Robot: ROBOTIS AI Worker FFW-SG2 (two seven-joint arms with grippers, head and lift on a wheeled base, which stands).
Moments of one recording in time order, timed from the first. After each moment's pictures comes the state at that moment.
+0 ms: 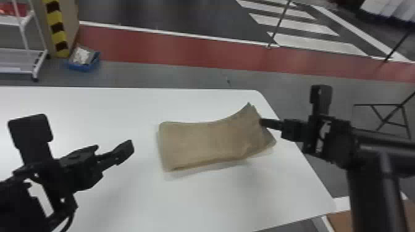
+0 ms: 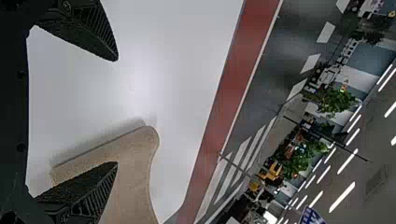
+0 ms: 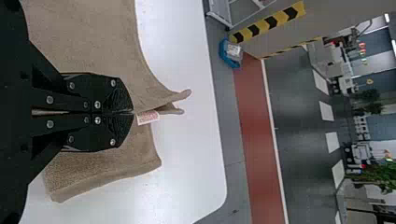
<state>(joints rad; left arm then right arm) 0.12 0.26 -0.22 -2.03 0.82 0.66 0.21 -0.17 -0.35 -0.32 -1.78 -0.20 1.09 0.47</state>
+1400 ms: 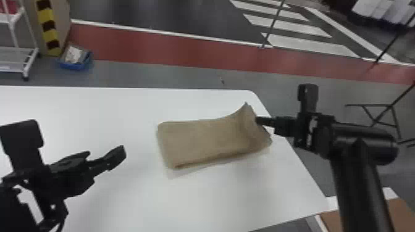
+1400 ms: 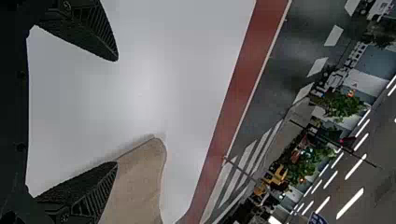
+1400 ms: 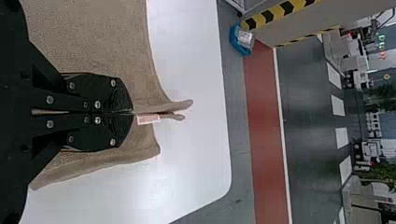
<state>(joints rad) 0.13 0.25 -0.21 -2.01 0.81 0.67 0.20 -0.26 -0.38 -0.27 -1.59 -0.14 0.98 0.48</state>
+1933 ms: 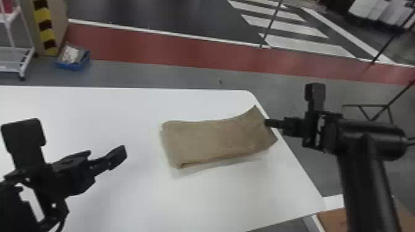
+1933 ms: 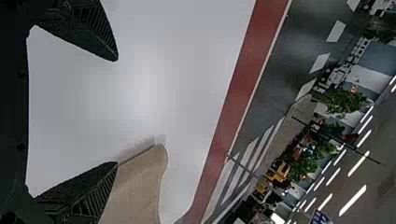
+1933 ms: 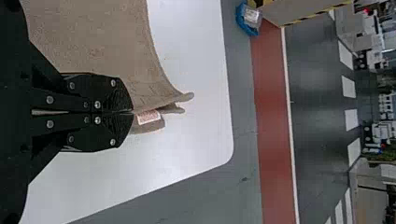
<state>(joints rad) 0.11 0.25 -0.23 -1.99 0.81 0.67 0.19 -0.28 -0.42 -0.29 -1.58 -0.10 1.07 0.48</state>
